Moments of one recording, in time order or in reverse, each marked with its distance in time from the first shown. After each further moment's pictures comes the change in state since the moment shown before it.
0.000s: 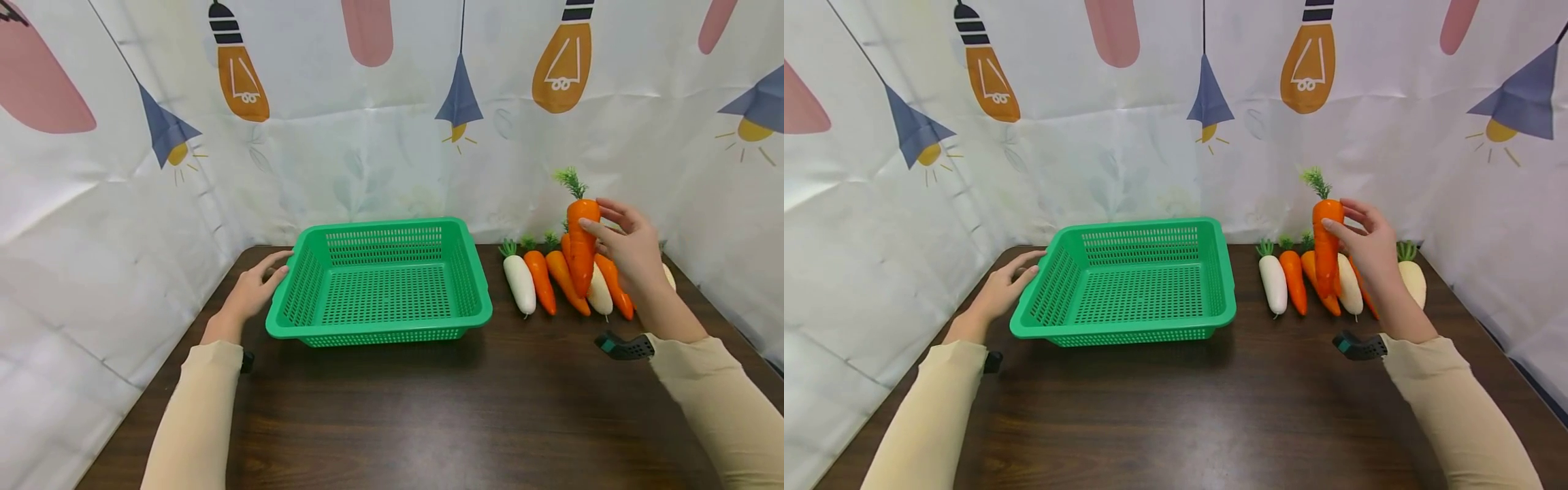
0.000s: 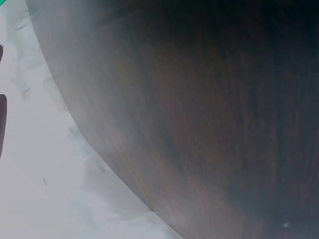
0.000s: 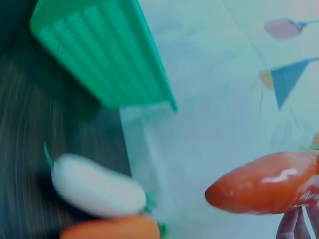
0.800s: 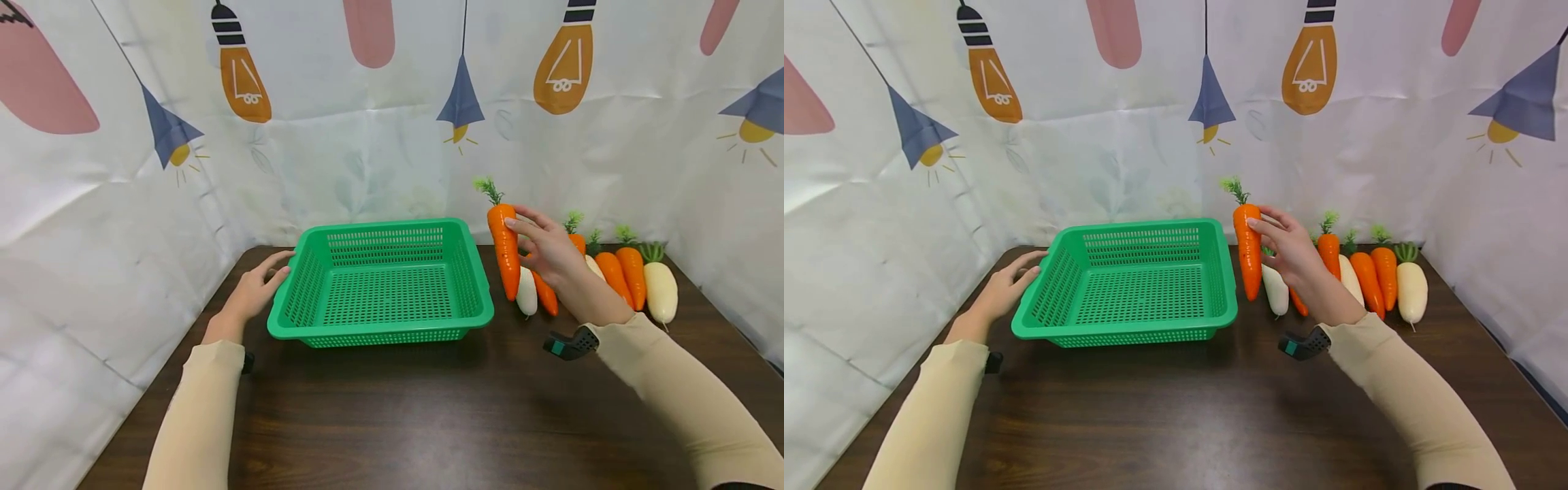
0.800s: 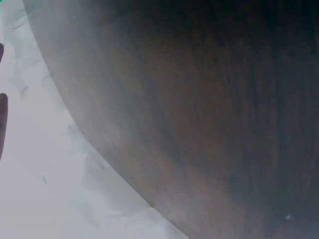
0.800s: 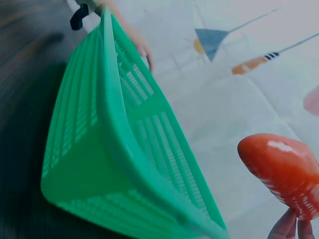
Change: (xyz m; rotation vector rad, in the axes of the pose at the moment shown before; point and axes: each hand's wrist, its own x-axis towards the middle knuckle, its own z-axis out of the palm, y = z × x) left_hand 0.002 -0.003 0.001 -0.008 -0.014 -0.014; right_hand -0.004 -0.017 0.097 0.356 -0.295 0.338
